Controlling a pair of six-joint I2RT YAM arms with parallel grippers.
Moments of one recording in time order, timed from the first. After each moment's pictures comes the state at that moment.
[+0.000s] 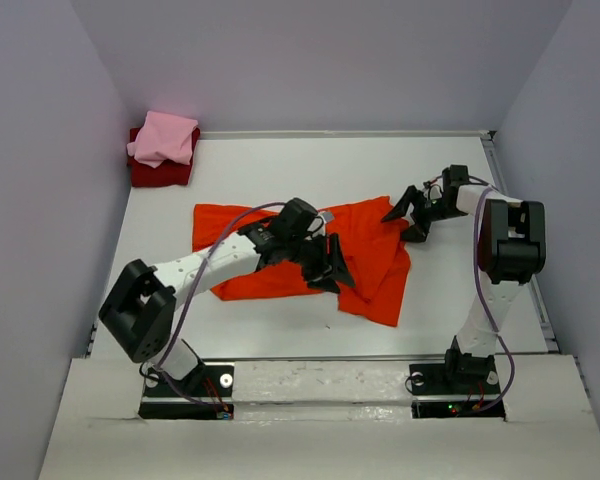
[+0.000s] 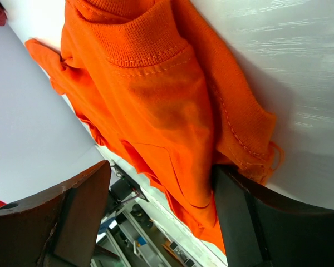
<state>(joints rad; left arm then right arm) -0.77 1.49 1.06 -0.39 0.61 -1.00 -0.08 2.02 1.32 -0.56 -0.82 0.52</state>
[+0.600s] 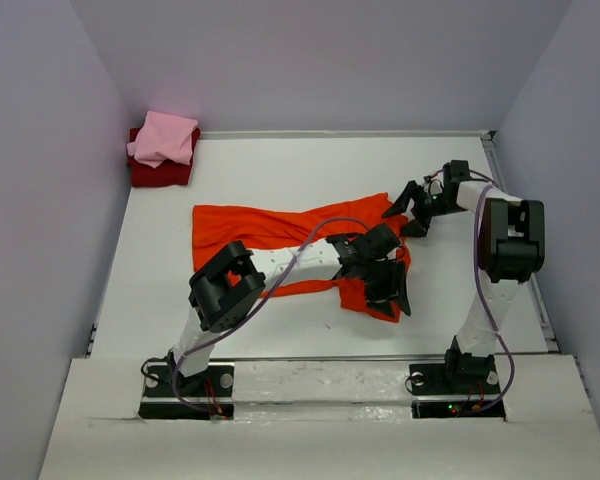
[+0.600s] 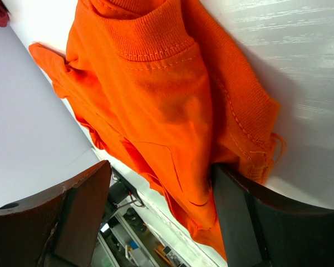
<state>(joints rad) -1.10 2.01 1.51 -0.39 0.50 -1.08 -0.08 2.04 1.37 -0.58 -0.81 0.50</state>
